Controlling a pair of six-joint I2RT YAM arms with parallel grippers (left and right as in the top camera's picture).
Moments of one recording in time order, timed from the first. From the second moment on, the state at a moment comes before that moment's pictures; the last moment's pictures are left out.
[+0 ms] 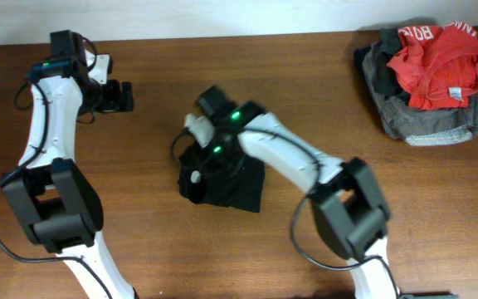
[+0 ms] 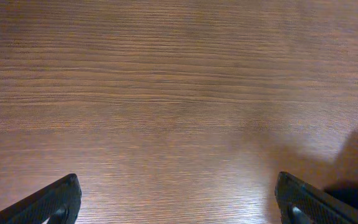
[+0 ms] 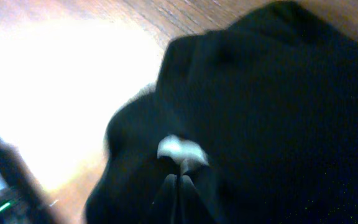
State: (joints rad) left arm 0.17 2.13 1.90 -1.00 0.12 0.13; right arm 0.69 2.18 1.76 -0.87 -0.44 0.09
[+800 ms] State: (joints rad) left arm 0.25 2.13 1.90 -1.00 0.11 0.13; right arm 0.33 2.26 1.80 -1.07 -0.13 -0.05
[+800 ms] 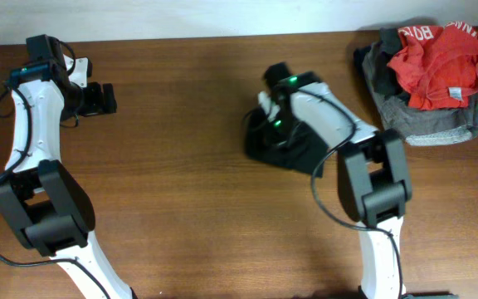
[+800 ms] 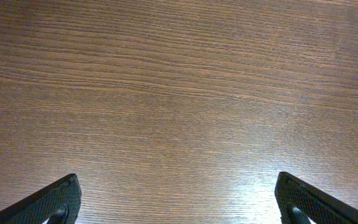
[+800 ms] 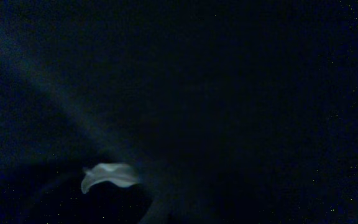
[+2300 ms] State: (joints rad) left arm 0.25 2.13 1.90 -1.02 0.12 0.13; right arm 0.44 2.50 2.29 -1.18 0.32 0.55
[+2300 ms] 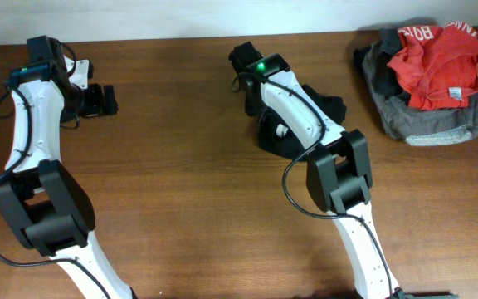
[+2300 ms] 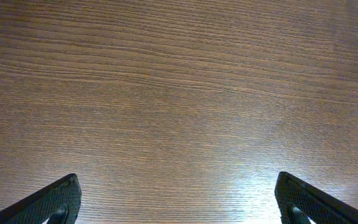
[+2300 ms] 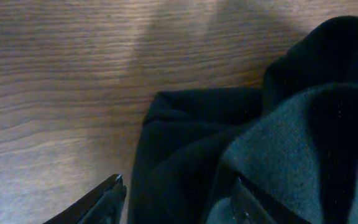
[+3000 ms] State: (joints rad) left arm 0.25 2.13 1.90 -1.04 0.12 0.13; right arm 0.40 2.55 2.31 -1.30 0.24 0.55
